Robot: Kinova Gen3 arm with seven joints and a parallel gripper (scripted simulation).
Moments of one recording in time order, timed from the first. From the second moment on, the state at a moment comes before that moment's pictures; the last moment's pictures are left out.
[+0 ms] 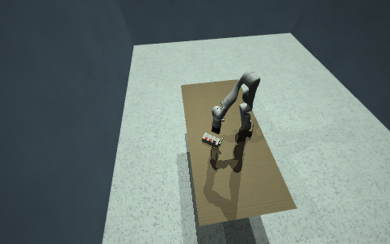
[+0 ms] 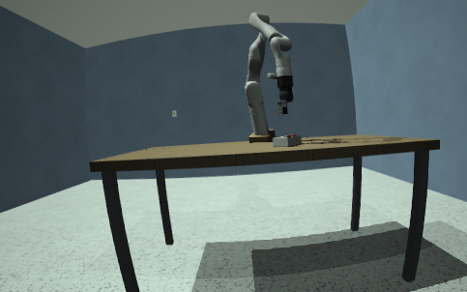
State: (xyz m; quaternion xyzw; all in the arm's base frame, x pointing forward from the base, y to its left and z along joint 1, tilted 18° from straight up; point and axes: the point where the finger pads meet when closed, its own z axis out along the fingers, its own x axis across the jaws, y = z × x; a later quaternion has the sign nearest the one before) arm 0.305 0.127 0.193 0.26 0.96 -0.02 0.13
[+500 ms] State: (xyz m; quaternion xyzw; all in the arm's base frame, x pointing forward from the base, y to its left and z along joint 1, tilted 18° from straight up) arm 0.319 0.147 0.174 0.61 0.78 0.03 0.12
